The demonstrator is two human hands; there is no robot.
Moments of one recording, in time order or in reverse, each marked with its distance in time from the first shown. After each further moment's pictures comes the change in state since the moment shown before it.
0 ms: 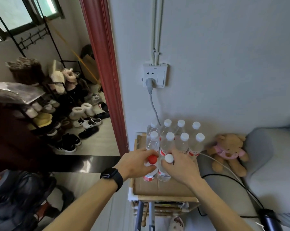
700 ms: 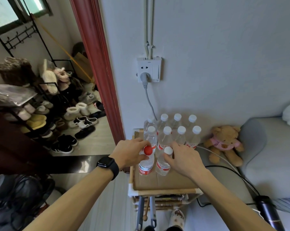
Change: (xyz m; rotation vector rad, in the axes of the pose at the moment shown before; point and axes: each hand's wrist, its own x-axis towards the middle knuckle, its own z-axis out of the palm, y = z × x) left_hand 0.011 -0.016 -0.014 0.229 0.025 0.015; right_hand -0.003 0.009 -0.003 -0.348 0.065 -0.080
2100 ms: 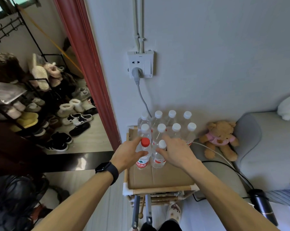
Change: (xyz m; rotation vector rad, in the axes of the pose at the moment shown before) left_hand 0.009 0.018 0.022 -0.416 0.012 -0.219; right_hand 0.029 0.010 0.012 0.122 -0.013 -0.043
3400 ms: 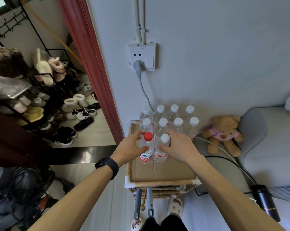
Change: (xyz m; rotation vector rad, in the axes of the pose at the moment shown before) left_hand -0.009 0.005 -0.003 -0.187 -0.029 -0.099; right_hand -0.007 0.003 -0.004 0.152 -0.017 0.065
